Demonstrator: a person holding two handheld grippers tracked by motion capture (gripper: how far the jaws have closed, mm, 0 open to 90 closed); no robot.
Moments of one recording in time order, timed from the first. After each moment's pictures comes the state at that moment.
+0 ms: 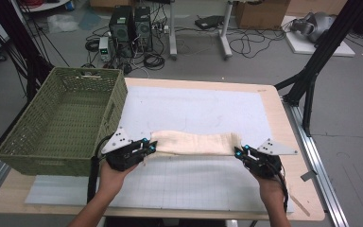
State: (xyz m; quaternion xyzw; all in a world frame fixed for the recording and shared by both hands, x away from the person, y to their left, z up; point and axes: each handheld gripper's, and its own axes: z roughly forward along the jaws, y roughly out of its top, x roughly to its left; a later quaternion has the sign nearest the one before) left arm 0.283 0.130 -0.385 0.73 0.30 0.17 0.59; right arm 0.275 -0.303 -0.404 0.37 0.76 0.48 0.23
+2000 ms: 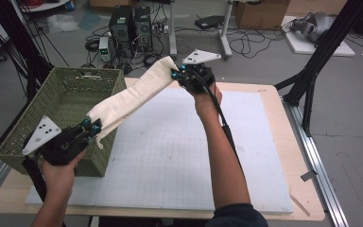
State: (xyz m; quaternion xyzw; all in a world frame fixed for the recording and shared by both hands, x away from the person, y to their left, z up) left arm 0.251 0.240 -0.322 0.63 0.36 0.30 0.61; right arm 0.439 -0.110 -0.257 0.25 0.78 0.50 0.28
